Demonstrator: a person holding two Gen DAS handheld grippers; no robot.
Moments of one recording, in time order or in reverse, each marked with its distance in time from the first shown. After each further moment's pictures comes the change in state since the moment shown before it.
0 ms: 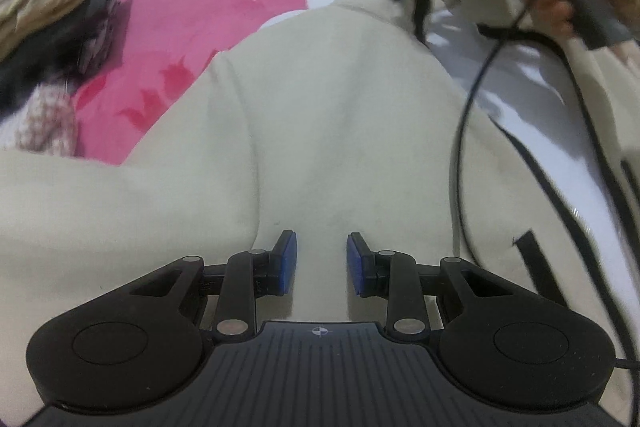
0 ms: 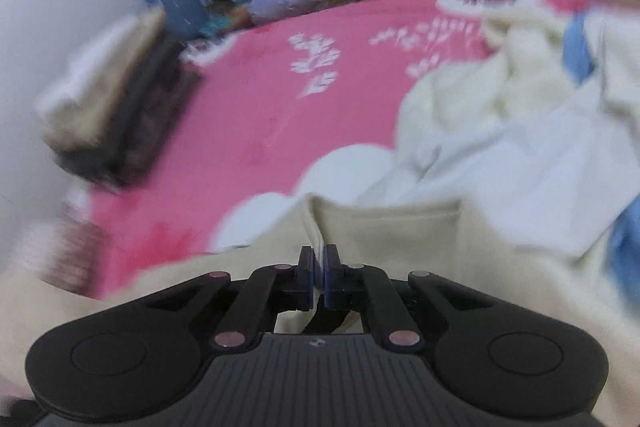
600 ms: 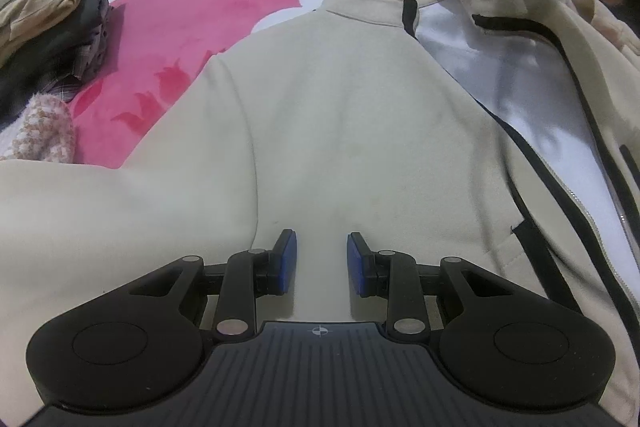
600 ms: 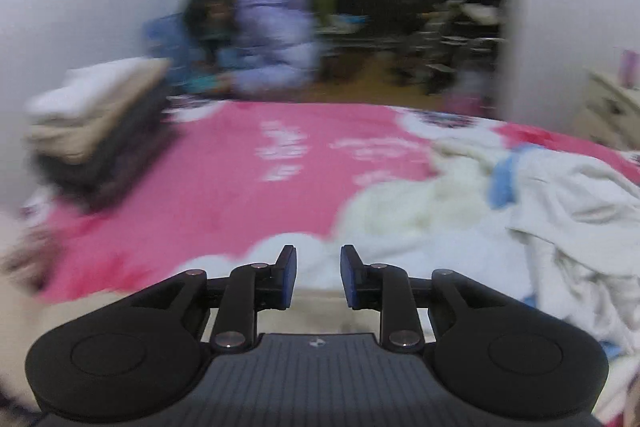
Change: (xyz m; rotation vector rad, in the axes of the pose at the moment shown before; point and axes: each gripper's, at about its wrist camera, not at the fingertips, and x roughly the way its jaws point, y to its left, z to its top) left arm 0.001 0.004 -0.001 0.014 0.008 -0.009; right arm -0.081 0.005 -0.006 -0.216 -0.204 0.006
